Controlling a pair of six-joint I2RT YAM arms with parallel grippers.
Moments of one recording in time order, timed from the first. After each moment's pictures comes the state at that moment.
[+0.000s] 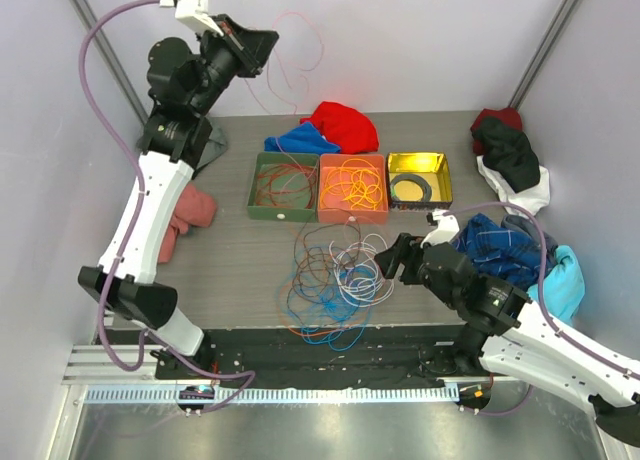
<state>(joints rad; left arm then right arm) -0.34 1.58 1.99 -0.11 0.23 -0.50 0.91 0.62 0.61 -0.48 0.39 0.76</state>
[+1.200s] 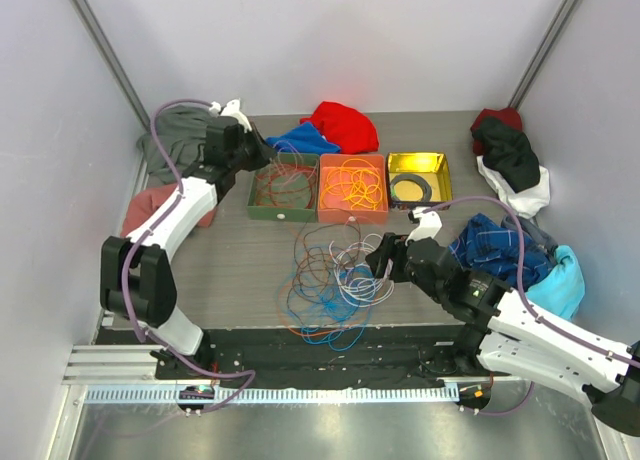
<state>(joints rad) -0.27 1.59 1.27 -0.09 0.14 -0.52 0.91 0.75 0.59 -0.38 0.37 0.69</state>
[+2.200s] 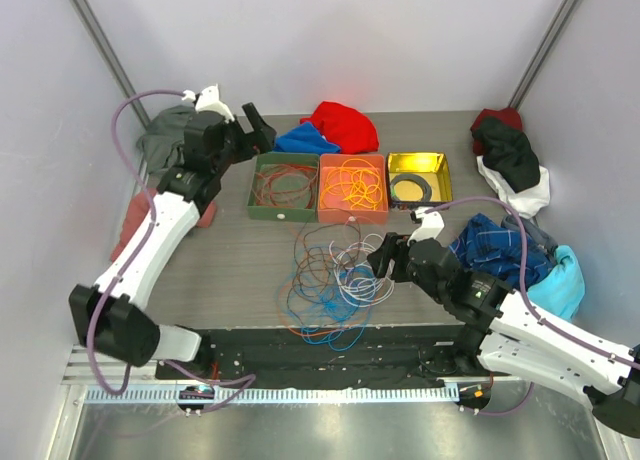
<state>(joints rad) -0.31 1.41 1.34 -0.22 -0.07 -0.49 0.91 0.73 0.59 -0.39 0.38 0.69</state>
